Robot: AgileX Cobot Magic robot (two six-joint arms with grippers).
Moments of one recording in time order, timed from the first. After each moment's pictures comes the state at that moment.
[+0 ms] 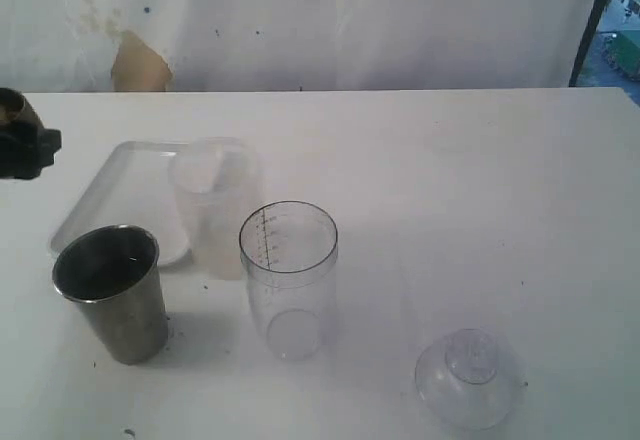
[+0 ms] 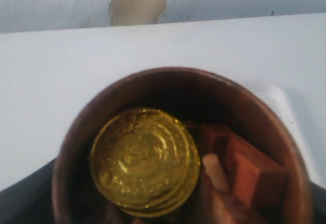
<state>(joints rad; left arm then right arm) 0.05 1.54 -0.69 0.61 -0.33 -0.51 -0.11 0.01 0.00 -0.05 0.36 0.05</state>
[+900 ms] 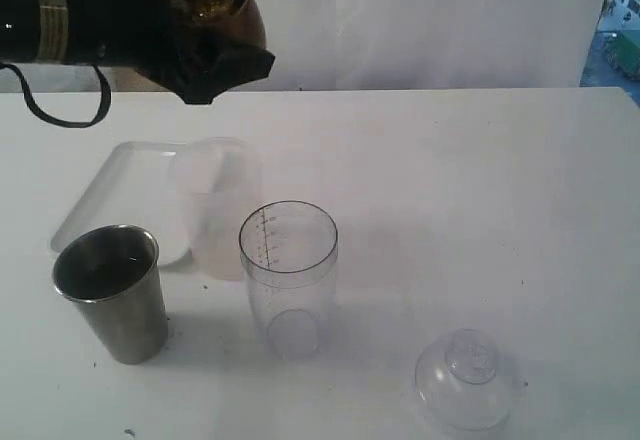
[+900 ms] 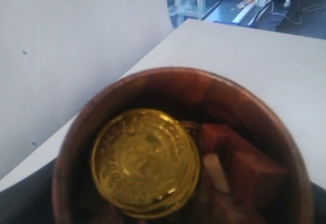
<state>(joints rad) -0.34 1.54 -1.15 1.73 -0.58 -1.37 -0.11 0.01 0.00 -0.05 0.36 0.05</state>
